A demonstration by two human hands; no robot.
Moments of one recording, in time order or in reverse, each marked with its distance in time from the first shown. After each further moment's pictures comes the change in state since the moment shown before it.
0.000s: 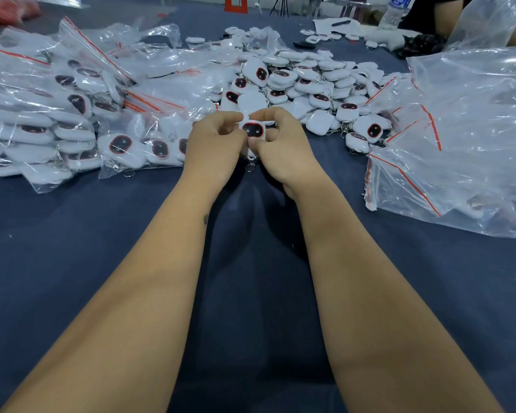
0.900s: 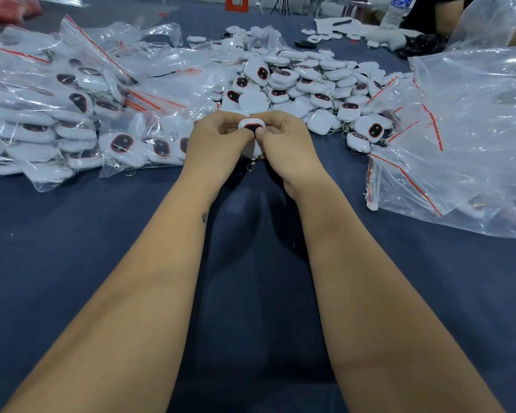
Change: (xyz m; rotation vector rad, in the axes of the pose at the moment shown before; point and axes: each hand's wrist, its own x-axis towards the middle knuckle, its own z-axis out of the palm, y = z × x) left_hand 0.000 0.003 -0.001 -0.040 -0.031 -0.006; right_hand 0.001 -0.004 0.001 0.023 0.042 0.002
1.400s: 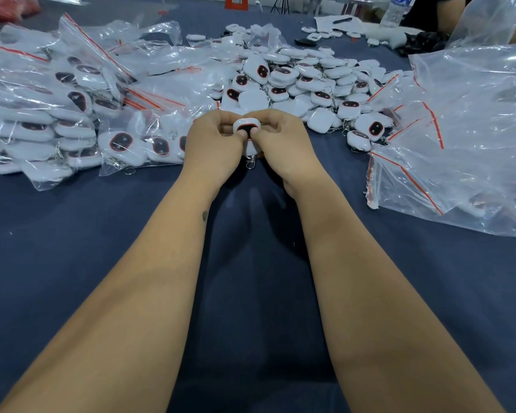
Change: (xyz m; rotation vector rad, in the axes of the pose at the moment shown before) left_hand 0.000 0.001 0.000 0.123 0.049 0.008; right_hand 0.001 0.001 0.002 -0.068 -0.029 -0.028
